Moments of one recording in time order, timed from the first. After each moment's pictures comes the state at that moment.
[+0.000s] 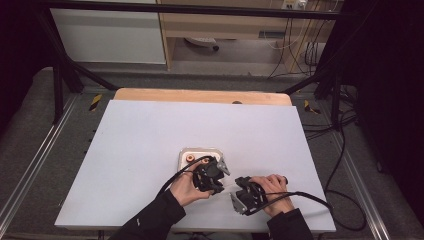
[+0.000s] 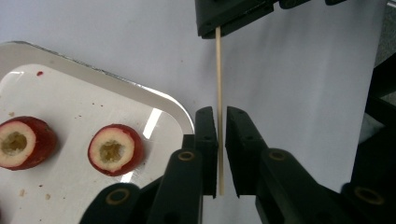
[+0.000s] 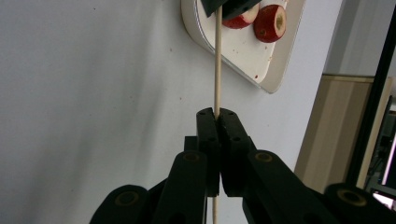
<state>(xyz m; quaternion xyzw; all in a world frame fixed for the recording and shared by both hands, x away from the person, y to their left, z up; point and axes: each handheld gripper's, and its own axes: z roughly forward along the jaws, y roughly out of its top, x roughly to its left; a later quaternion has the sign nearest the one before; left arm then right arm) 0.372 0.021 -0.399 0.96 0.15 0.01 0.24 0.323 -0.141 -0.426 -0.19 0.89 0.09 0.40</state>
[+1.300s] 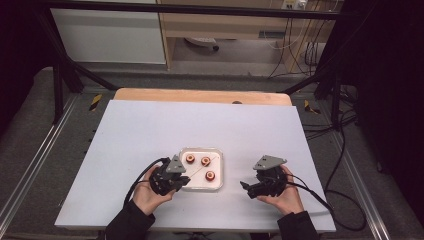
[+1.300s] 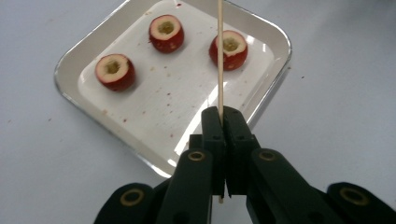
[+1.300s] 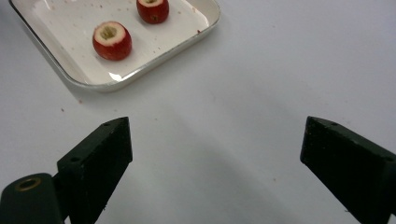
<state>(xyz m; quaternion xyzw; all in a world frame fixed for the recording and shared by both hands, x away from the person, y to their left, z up) 0.354 0.139 -0.405 0.90 0.27 0.11 0.34 0.357 -0.194 -0.413 0.33 0.86 0.34 0.19</state>
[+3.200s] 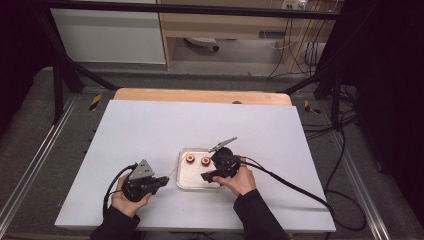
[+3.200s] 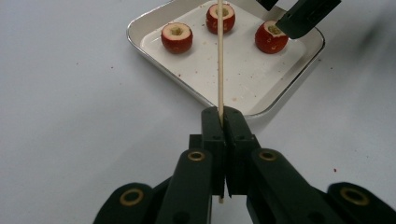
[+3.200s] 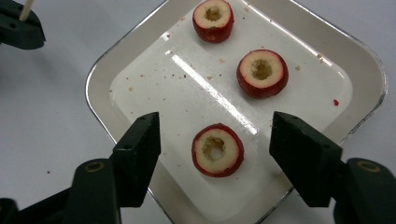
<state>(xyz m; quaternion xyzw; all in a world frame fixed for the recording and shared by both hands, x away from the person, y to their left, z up) 0.341 0.204 -0.425 0.85 0.32 0.12 0.41 0.407 -0.077 -0.414 0.38 0.87 0.30 0.03</state>
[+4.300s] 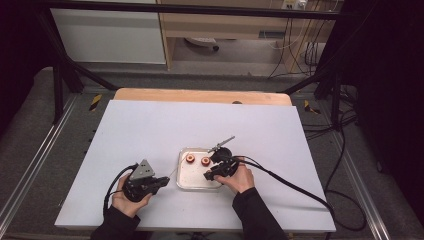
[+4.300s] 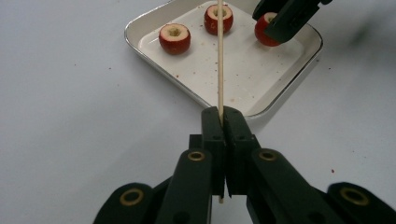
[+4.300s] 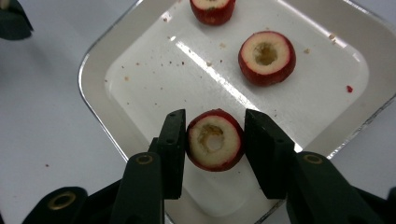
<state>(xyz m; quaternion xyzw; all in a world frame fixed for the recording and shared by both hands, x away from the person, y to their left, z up) 0.340 0.203 -0.424 0.85 0.32 0.13 0.41 0.413 -0.077 -0.417 0.39 0.88 0.29 0.00</state>
